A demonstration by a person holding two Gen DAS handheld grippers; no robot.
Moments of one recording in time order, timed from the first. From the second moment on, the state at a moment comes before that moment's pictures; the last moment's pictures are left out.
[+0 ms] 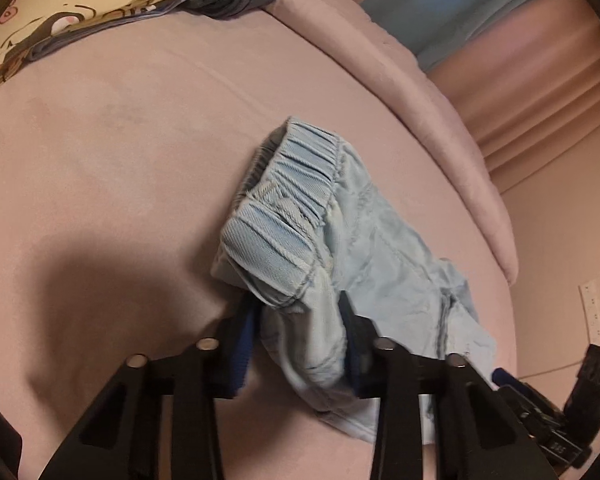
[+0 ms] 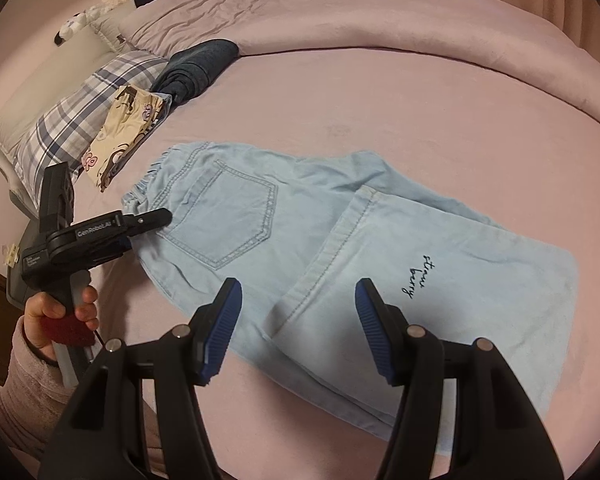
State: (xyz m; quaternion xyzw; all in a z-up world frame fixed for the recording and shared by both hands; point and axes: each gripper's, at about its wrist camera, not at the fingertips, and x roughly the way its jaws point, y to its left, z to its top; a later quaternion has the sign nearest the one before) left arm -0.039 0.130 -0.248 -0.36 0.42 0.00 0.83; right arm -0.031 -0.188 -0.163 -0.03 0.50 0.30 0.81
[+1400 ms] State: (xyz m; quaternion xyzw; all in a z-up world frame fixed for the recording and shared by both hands) left arm -0.034 -0.138 -0.180 0.07 0.39 -0.19 0.90; right arm -0.021 -0.365 -0.187 0.33 0.48 0.28 0.76
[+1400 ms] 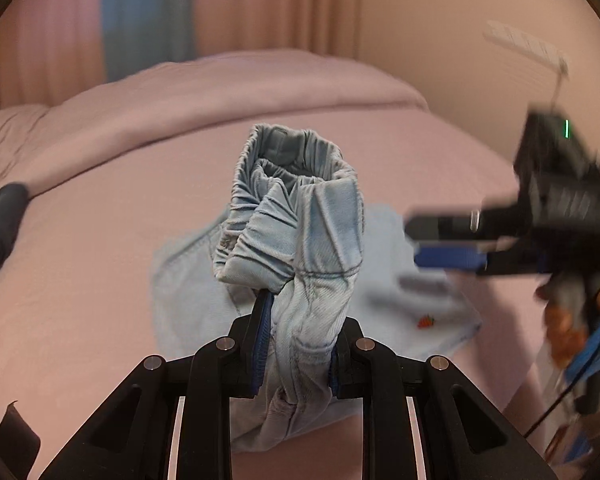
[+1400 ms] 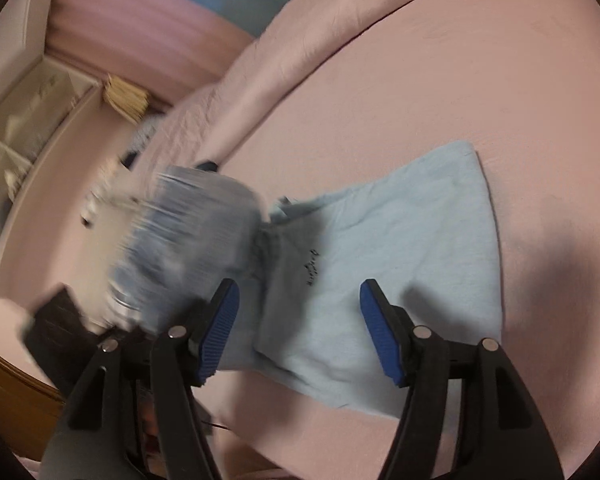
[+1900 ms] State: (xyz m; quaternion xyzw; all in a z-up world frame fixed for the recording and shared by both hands) left arm -0.038 -0.173 -0.213 0.17 0.41 -0.21 0.87; right arm -0.005 -0.367 -0.208 0.37 0.53 0.27 0.71
